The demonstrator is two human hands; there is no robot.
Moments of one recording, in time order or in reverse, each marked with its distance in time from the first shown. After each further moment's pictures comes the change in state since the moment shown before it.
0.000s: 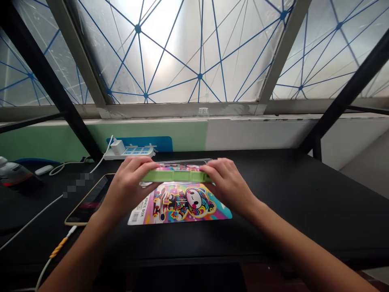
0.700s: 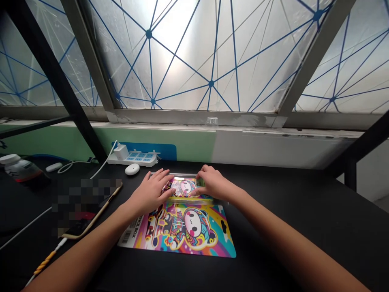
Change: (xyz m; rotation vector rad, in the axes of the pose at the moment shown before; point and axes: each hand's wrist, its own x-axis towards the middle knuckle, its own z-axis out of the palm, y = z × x) left_hand 0.018 -0.023 0.077 0.015 -0.583 -0.269; right_hand 0.054 0.070 0.076 0.284 -0.697 0.252
